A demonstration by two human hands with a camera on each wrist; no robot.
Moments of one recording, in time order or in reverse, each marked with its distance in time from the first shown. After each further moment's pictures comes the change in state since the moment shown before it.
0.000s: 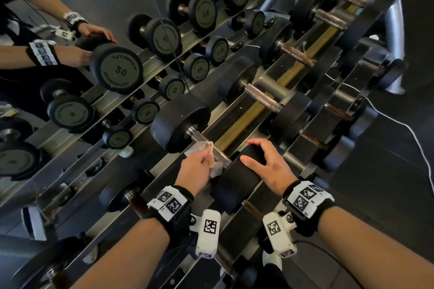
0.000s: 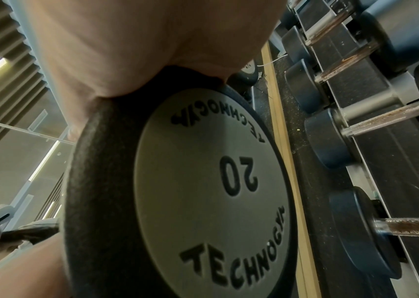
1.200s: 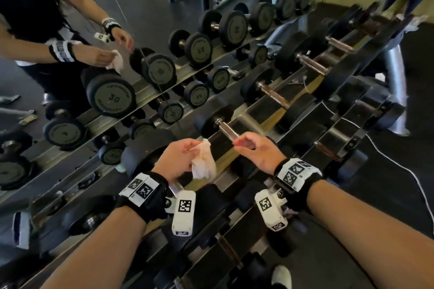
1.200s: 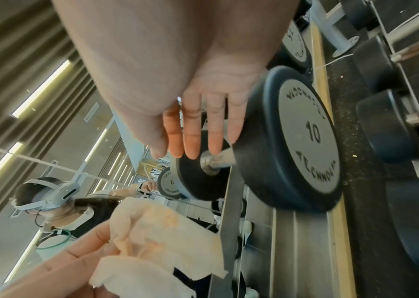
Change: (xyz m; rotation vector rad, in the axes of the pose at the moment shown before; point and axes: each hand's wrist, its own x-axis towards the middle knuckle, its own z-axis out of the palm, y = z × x) left_hand 0.048 0.129 0.017 -0.103 0.064 0.077; right_hand 0.103 -0.040 -0.141 -0.103 -0.181 -0.110
